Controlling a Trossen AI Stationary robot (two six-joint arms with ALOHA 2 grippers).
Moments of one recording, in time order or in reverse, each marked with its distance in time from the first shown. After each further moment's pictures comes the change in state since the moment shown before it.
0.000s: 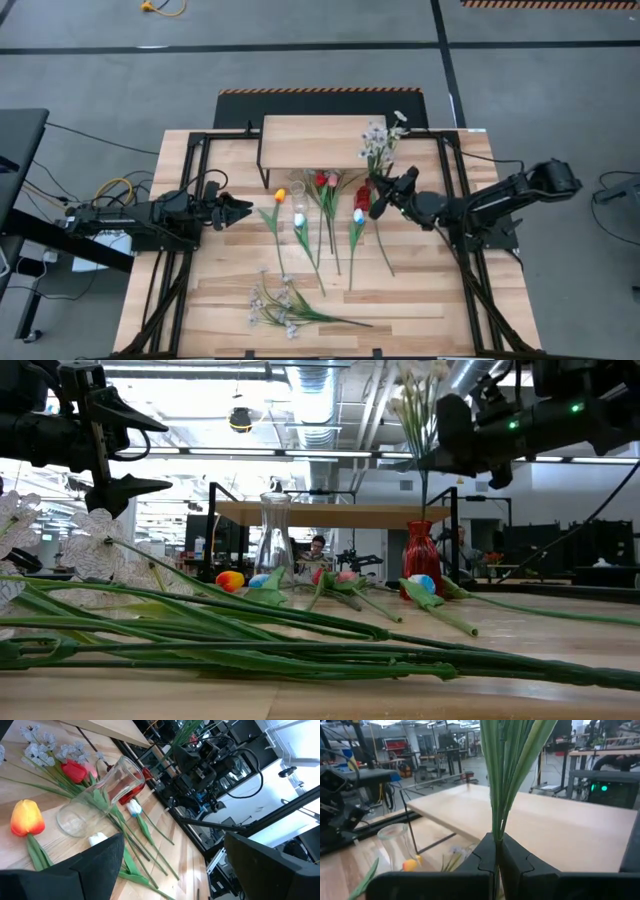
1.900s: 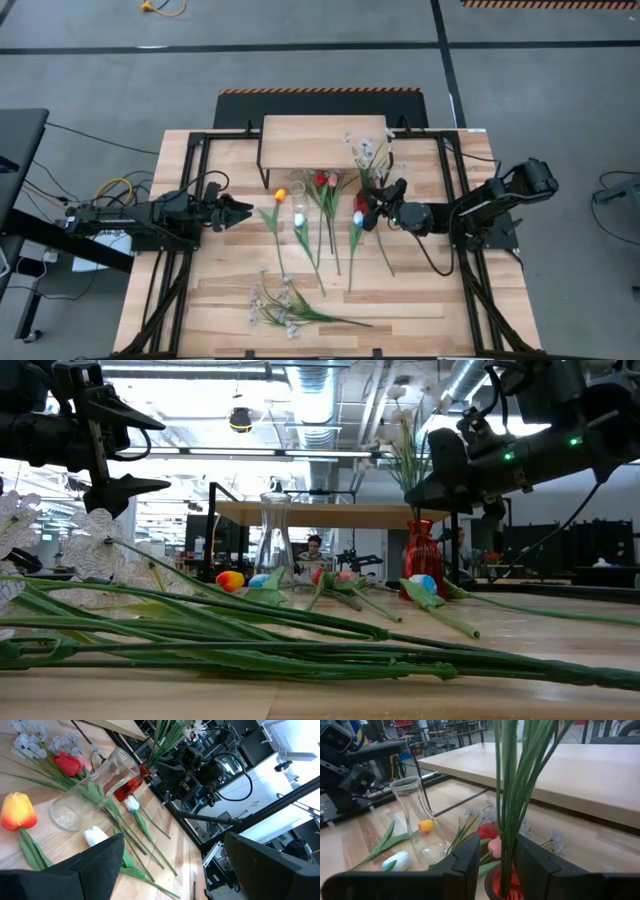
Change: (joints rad) left arm 0.000 0.000 0.000 -0.001 0.037 0.000; right arm 0.030 0.211 0.000 0.030 -0.060 0.175
